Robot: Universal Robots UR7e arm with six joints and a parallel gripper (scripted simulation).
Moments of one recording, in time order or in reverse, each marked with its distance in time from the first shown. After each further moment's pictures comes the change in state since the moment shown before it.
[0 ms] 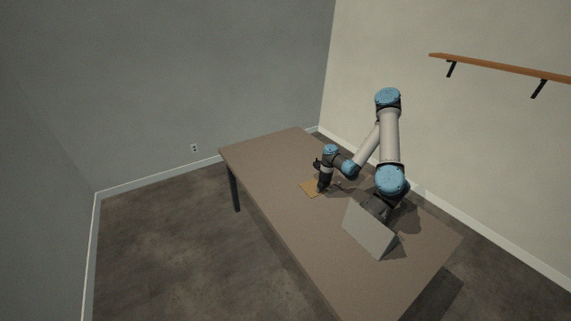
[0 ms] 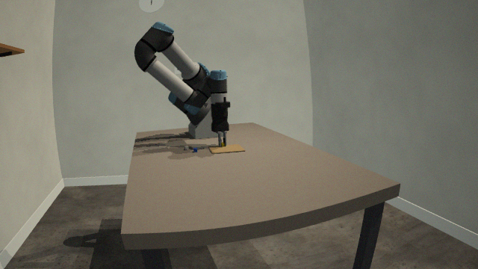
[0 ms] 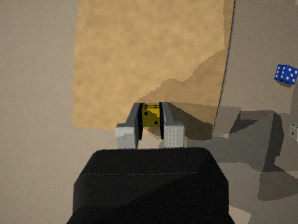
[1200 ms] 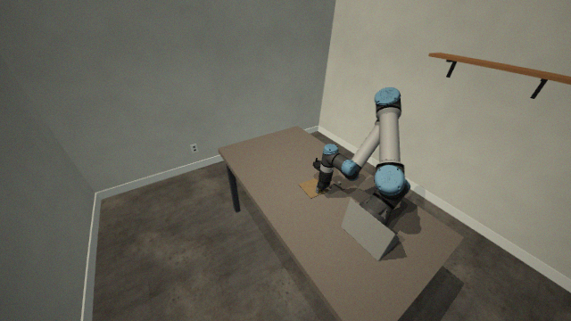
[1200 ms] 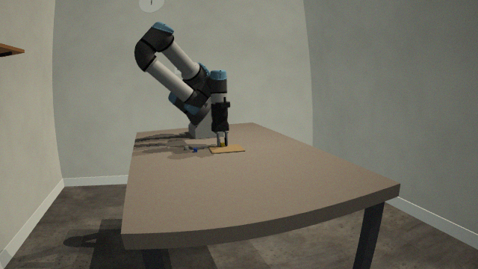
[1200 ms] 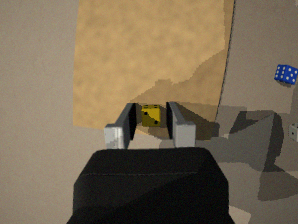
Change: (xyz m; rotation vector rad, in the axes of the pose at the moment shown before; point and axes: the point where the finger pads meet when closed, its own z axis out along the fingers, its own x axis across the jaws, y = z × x) arm 0.000 0.000 0.000 0.000 0.000 0.000
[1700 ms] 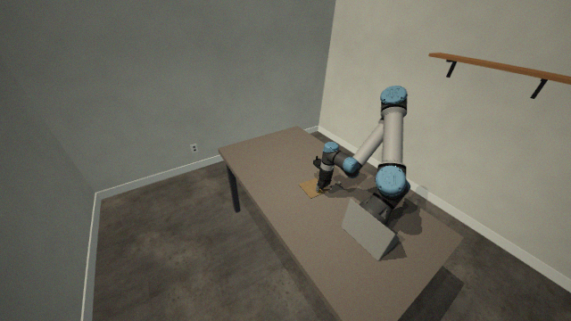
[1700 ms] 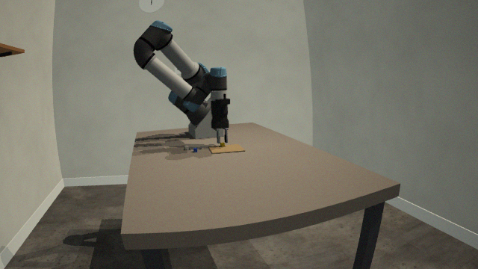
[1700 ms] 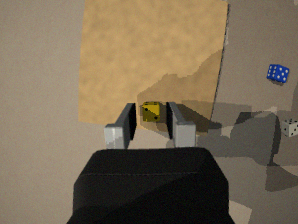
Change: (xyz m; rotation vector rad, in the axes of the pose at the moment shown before) arm 0.000 0.000 -0.014 0.000 0.000 0.000
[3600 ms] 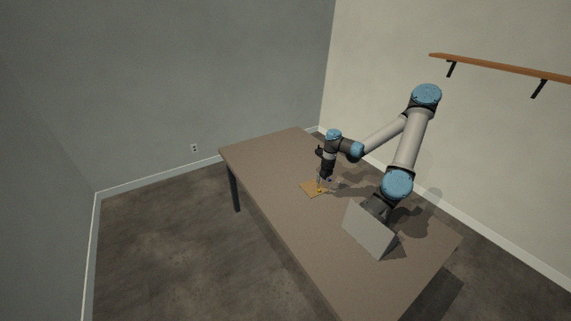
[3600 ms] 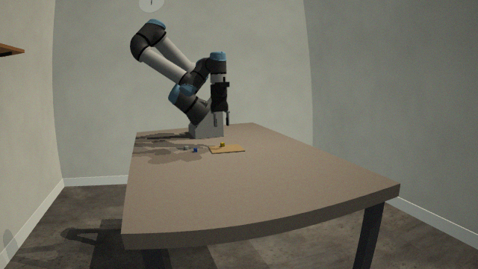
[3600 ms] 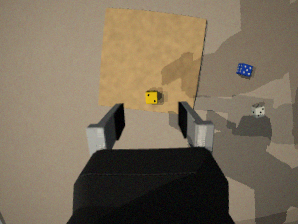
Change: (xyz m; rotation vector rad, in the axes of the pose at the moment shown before) arm 0.000 0.000 -0.076 0.000 0.000 0.000
